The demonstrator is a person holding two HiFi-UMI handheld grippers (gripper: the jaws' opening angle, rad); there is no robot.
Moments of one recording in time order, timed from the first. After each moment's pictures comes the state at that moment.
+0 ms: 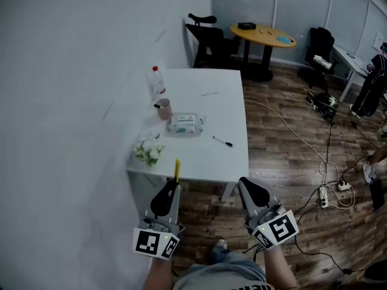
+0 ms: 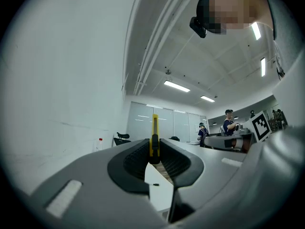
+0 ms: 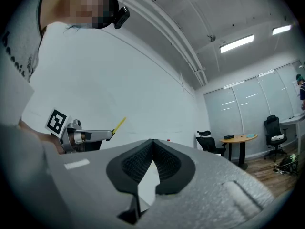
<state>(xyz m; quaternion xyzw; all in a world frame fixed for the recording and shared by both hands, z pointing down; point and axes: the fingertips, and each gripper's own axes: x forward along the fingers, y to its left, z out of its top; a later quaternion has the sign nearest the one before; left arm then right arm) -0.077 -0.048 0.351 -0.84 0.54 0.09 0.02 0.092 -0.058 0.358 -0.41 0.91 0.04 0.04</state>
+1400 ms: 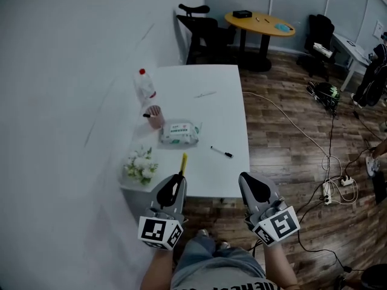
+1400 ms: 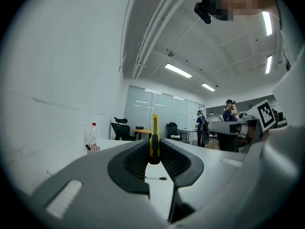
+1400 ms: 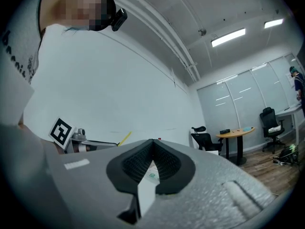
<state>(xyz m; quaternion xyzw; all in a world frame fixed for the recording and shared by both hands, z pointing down) -0.058 -0.179 0.395 -0.85 0.52 0.01 -0.03 0.103 -0.164 0.363 -0.43 0.90 0.00 0.05</state>
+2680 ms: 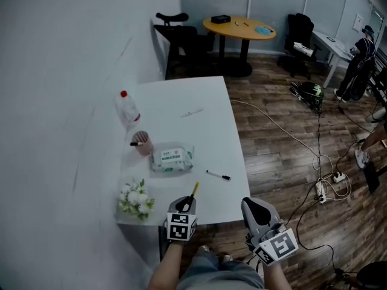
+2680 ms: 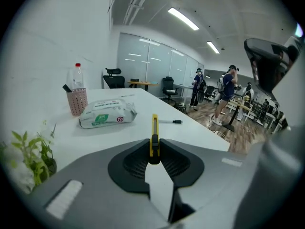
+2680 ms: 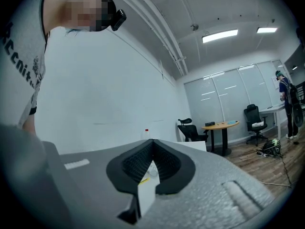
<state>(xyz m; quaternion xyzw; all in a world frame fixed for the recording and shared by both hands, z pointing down) -0.042 -0.282 0.608 -0.84 0.44 -0.25 -0.18 0.101 -0.199 0.397 -0.51 0.86 -0.04 0.02</state>
